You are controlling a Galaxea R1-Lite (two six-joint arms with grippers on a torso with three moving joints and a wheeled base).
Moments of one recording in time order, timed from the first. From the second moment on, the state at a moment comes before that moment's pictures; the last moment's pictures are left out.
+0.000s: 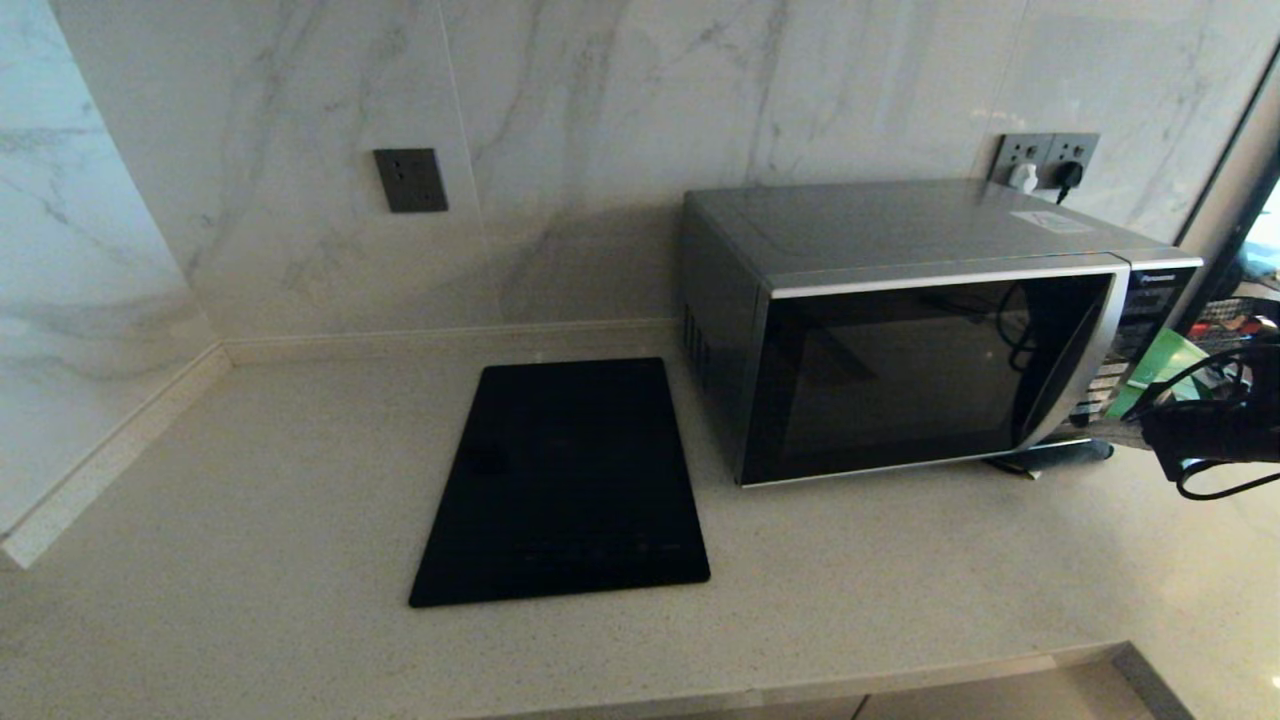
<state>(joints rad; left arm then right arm) 0.00 0.00 0.00 -0.01 0.03 -0.07 -0.56 2.46 -1.89 0.21 0.74 0.57</state>
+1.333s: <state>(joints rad) 0.00 0.00 0.00 -0.01 0.03 -0.07 -0.66 1.76 -1.51 0.44 0.56 0.50</state>
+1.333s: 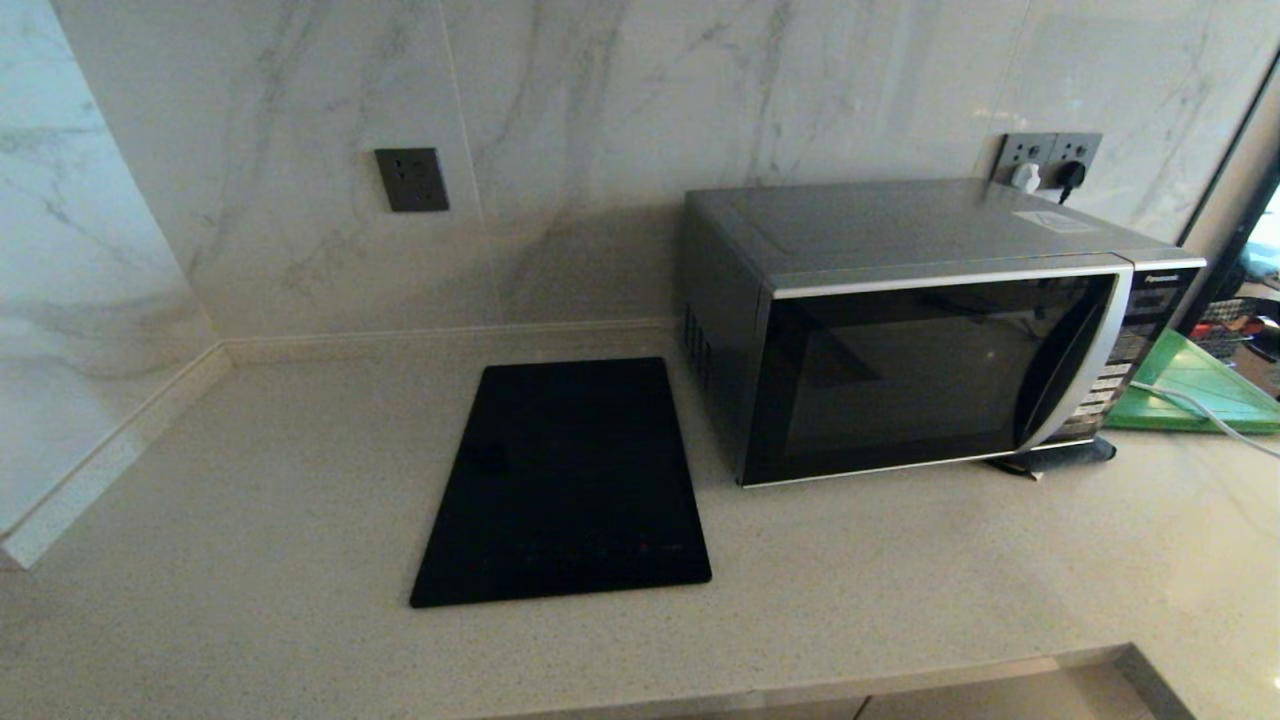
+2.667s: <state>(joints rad) 0.00 0.00 0.00 -0.01 0.03 -0.07 -0.10 0.75 -1.06 0.82 -0.06 0.05</state>
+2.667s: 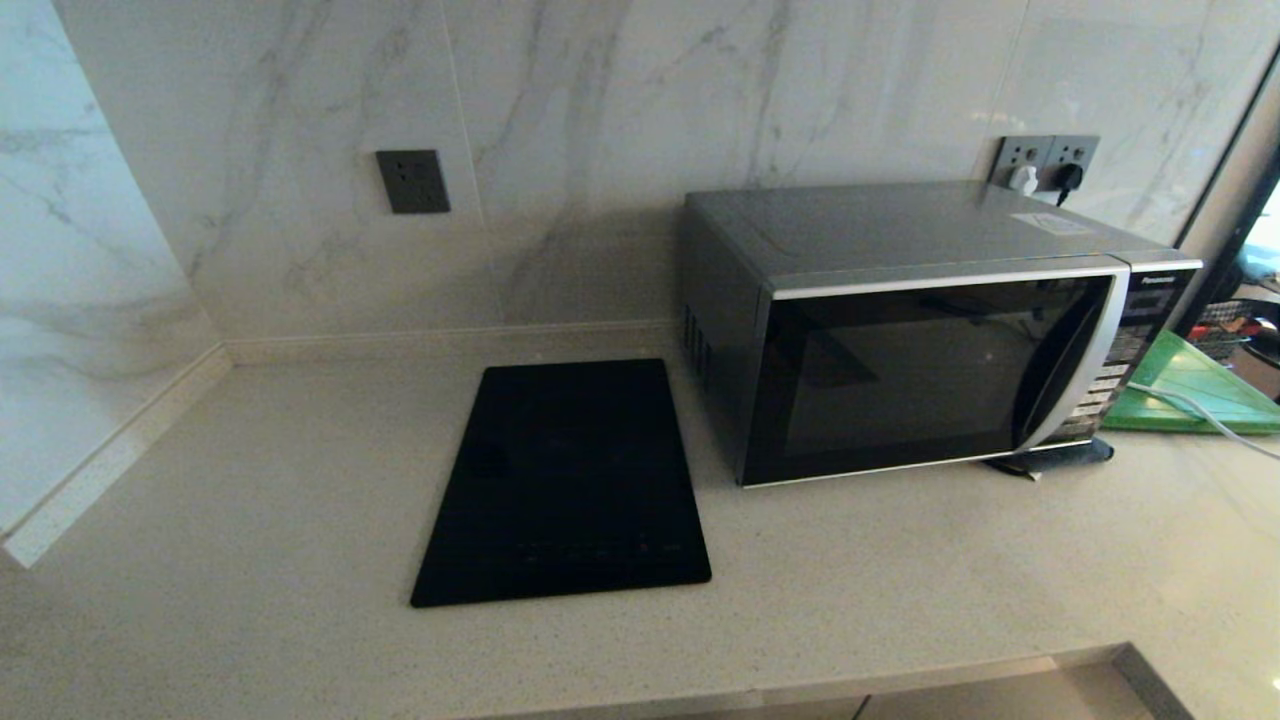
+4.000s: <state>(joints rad) 0.00 0.00 0.00 -0.01 0.03 -0.07 0.00 0.00 -0.46 0.57 -0.02 0.20</state>
